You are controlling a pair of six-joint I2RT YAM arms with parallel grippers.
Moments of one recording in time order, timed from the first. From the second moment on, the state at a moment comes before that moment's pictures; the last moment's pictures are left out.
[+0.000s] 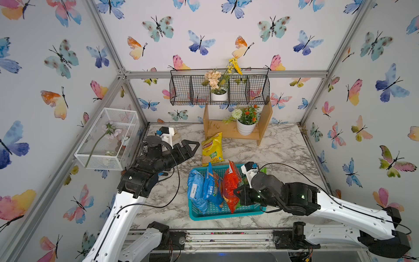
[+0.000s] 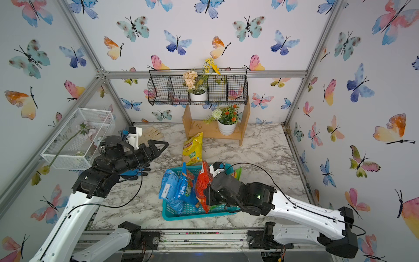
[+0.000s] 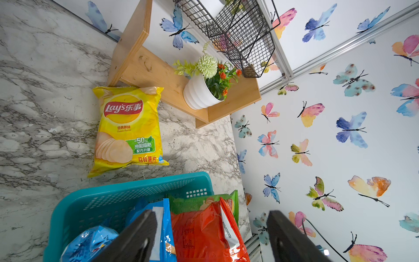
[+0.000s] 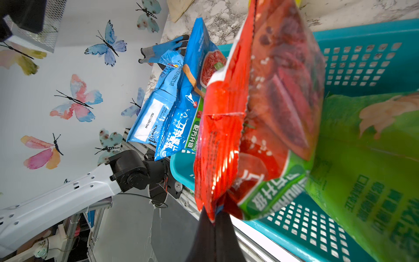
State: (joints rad) left arm -0.33 0.93 1.18 -0.62 0.40 -0.81; right arm 1.27 1.06 1.08 -0.75 0.14 0.95
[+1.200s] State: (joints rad) left arm -0.33 0.98 1.17 -0.63 0.40 -0.77; right arm 1.27 1.02 1.14 -0.78 0.32 0.74
